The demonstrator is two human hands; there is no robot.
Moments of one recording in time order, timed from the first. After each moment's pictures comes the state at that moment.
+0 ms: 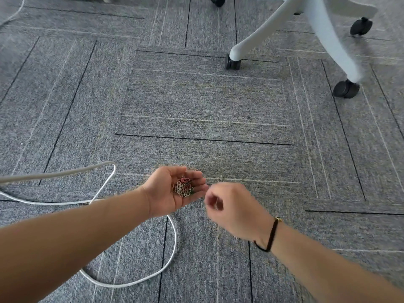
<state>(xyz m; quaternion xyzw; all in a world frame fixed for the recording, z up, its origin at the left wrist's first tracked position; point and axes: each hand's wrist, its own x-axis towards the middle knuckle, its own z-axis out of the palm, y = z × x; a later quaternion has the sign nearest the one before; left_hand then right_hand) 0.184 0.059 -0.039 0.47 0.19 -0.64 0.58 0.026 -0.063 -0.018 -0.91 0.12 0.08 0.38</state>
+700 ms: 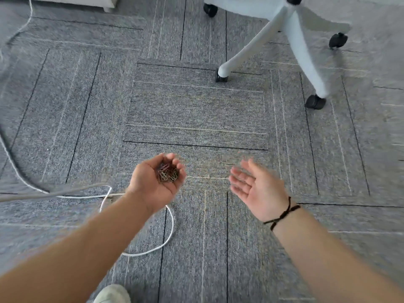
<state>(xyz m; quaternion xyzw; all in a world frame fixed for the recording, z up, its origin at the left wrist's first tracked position) 0.176 0.057 0.083 0.33 0.30 -0.51 0.73 0.015 -0.118 0.098 -0.29 0.58 -0.05 0.76</state>
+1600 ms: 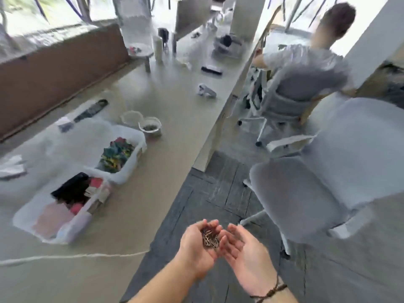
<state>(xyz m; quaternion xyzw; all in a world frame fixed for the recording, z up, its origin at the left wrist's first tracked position) 0.237 0.170 0.853 0.29 0.36 -0.43 0.77 0.168 0.068 0.876 -0.32 0.50 0.00 0.81</state>
